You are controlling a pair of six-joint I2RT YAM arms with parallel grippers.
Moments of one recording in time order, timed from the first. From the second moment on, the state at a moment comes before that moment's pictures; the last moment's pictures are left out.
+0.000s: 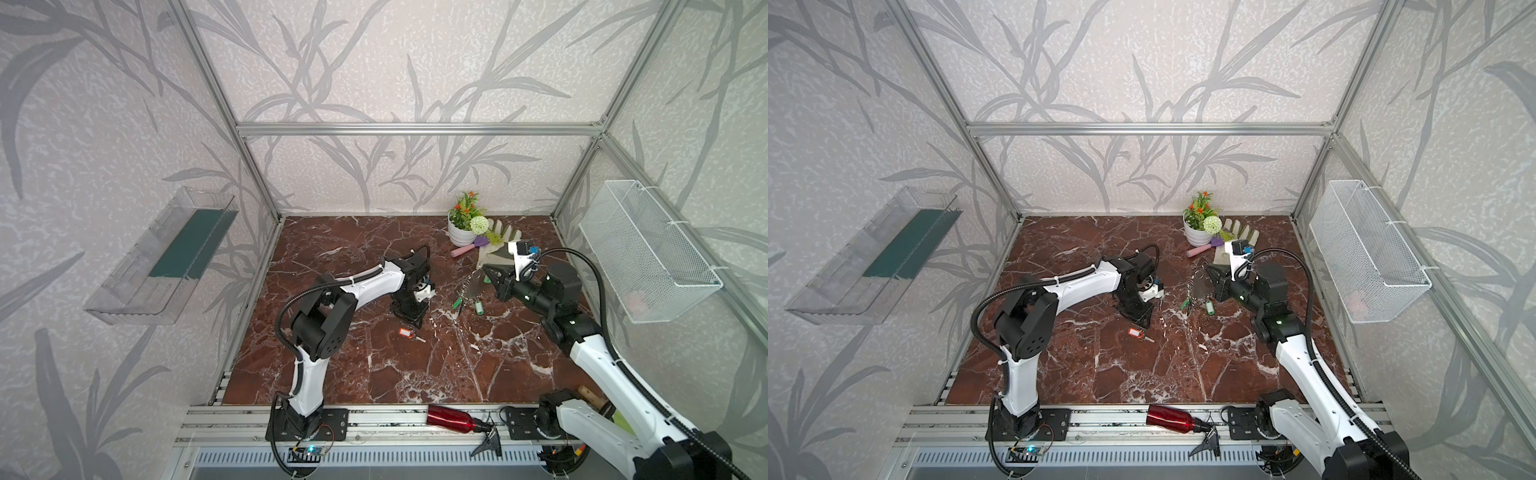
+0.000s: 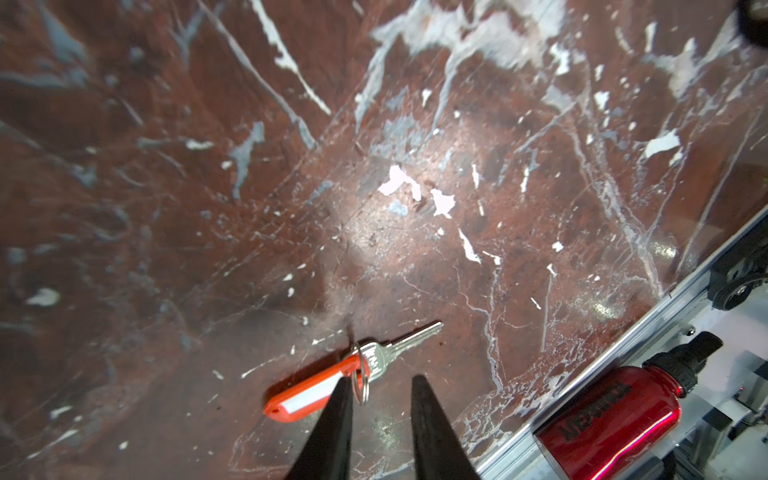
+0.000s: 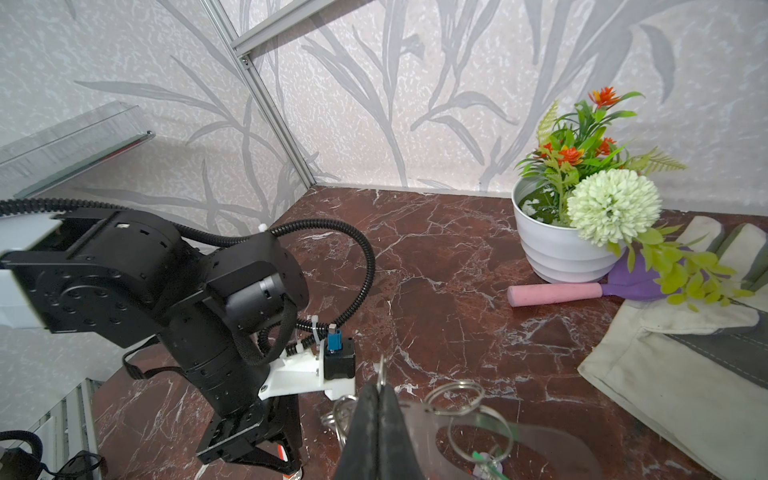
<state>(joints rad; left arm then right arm) -0.68 1.97 1.45 -0.98 0.35 -0.05 0.21 0.95 0.66 0.06 -0.50 0.24</state>
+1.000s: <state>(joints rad) -0.80 1.40 0.58 0.14 0.05 -0.12 0.21 0.95 0.65 0.06 -0.54 0.27</state>
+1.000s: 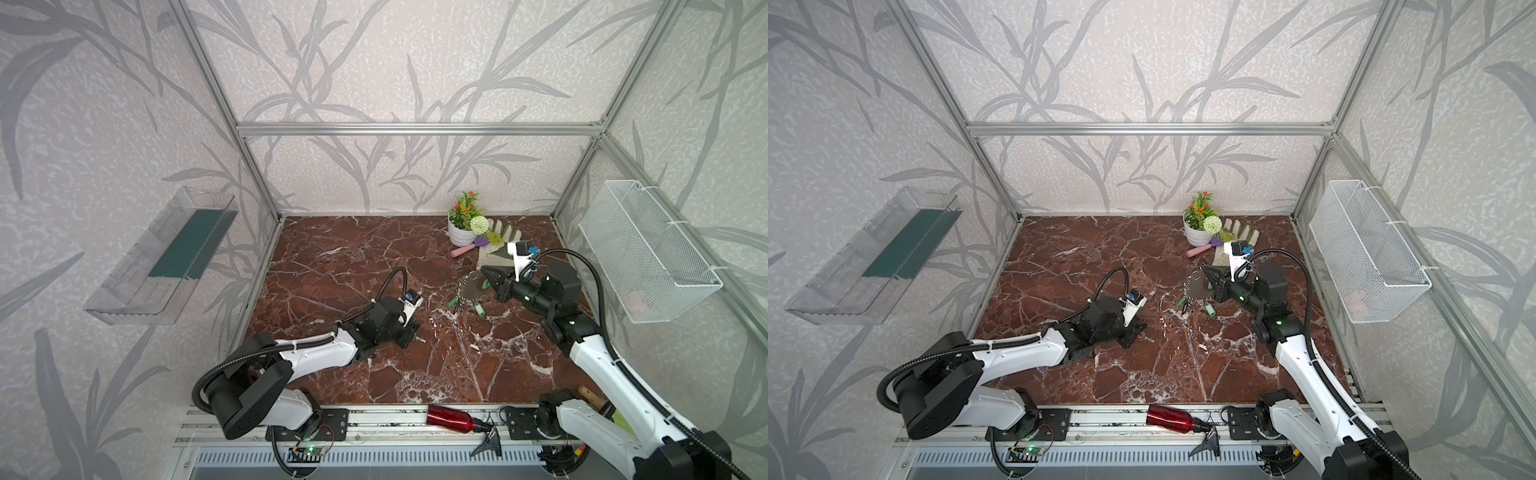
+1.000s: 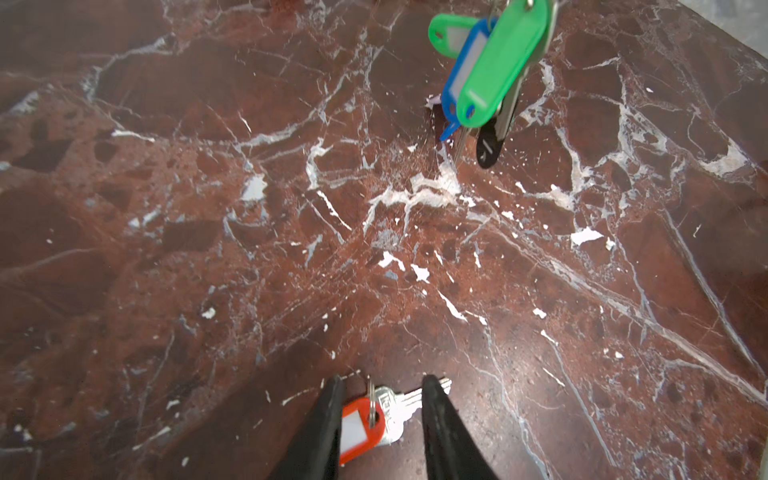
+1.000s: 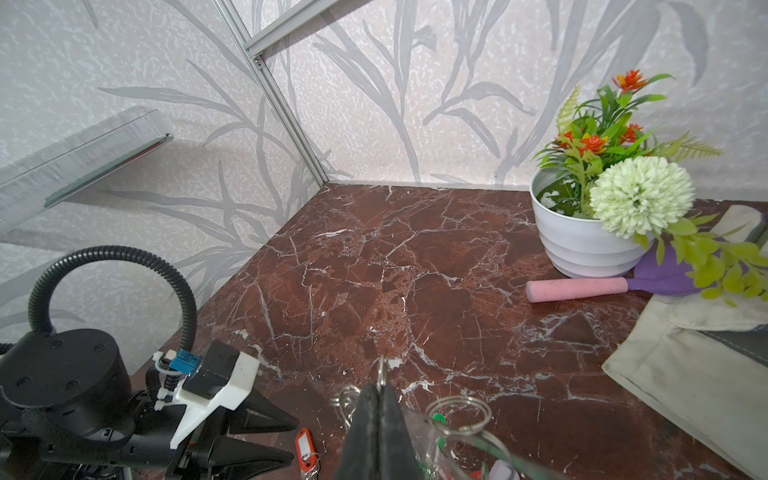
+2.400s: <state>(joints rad) -0.82 1.52 0.36 0.55 0.04 -0.15 0.21 0.92 0.61 0.08 -0.57 0.28</state>
